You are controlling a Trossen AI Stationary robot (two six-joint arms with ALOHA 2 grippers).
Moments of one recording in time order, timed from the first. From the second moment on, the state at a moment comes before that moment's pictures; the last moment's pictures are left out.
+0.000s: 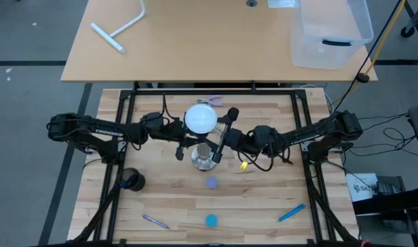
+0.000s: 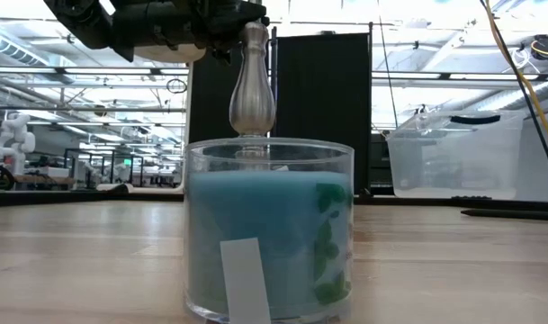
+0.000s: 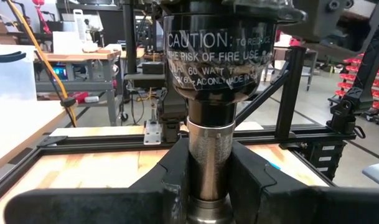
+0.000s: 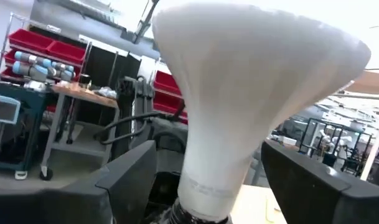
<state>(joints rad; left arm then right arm) 0.13 1.35 0.61 0.70 0.32 -0.01 0.15 1.58 1.07 0.87 0.42 -0.40</state>
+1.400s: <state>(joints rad) 0.13 1.35 0.61 0.70 0.31 -0.01 0.04 1.58 1.07 0.84 0.18 -0.28</state>
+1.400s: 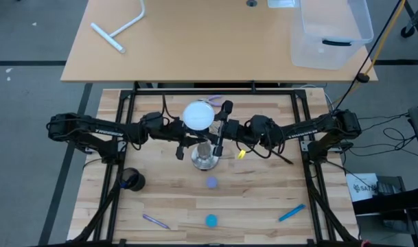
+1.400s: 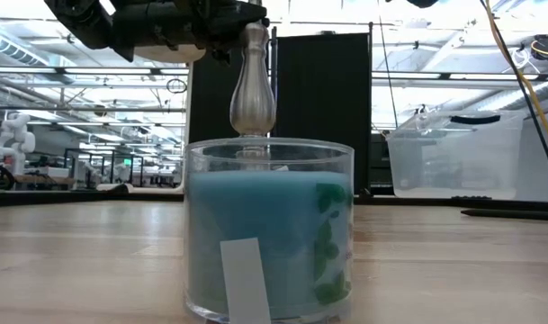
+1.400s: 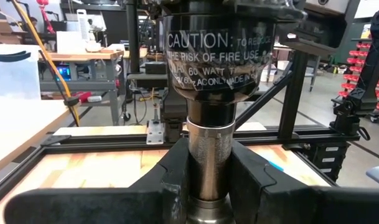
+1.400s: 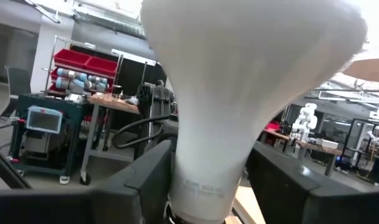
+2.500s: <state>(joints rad) 0.13 1.35 0.61 0.69 0.44 -0.01 -0.05 1.53 1.42 -0.02 -0.10 -0.28</state>
